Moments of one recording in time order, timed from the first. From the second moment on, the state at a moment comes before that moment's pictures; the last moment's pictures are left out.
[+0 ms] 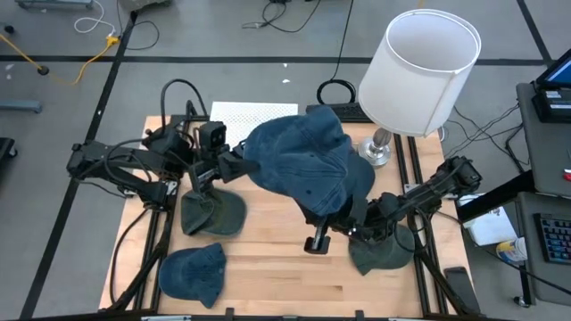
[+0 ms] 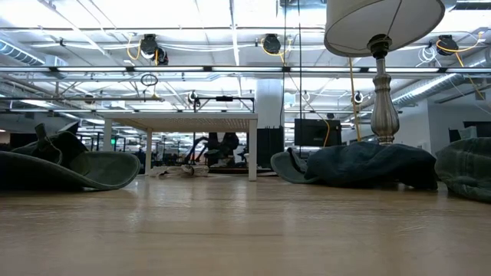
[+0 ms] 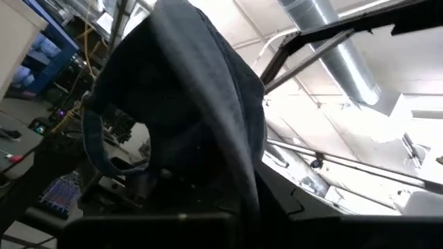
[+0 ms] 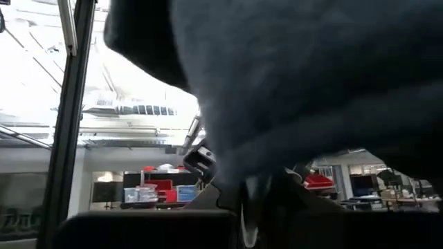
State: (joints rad) left arm -0.08 1.23 1.17 0.60 0.22 -0.74; right arm 0.49 1.67 1.32 1.19 0.58 -0.43
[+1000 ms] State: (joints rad) left arm -0.07 0.86 1.17 -0.10 0.15 0.37; right arm 0.49 1.40 1.32 0.20 0.68 0.62
